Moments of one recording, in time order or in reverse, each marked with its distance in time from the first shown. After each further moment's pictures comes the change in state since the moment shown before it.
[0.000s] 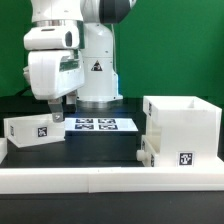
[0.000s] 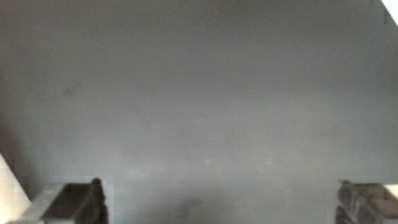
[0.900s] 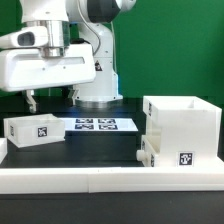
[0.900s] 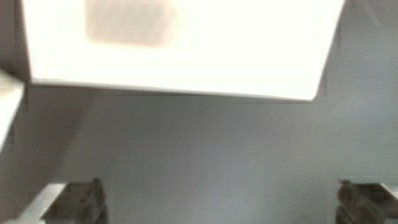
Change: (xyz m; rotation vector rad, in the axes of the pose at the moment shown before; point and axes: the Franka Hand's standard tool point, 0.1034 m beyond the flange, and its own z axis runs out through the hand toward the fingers) arm -0.049 -0.063 -0.007 0.002 -0.001 0.762
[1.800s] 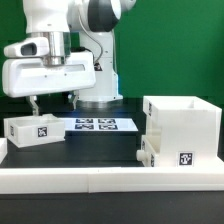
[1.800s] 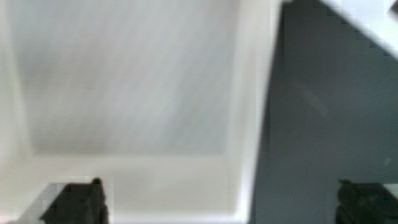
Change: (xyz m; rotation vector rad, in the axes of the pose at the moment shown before) arm -0.037 -0.027 0.019 0.001 -0.017 0.006
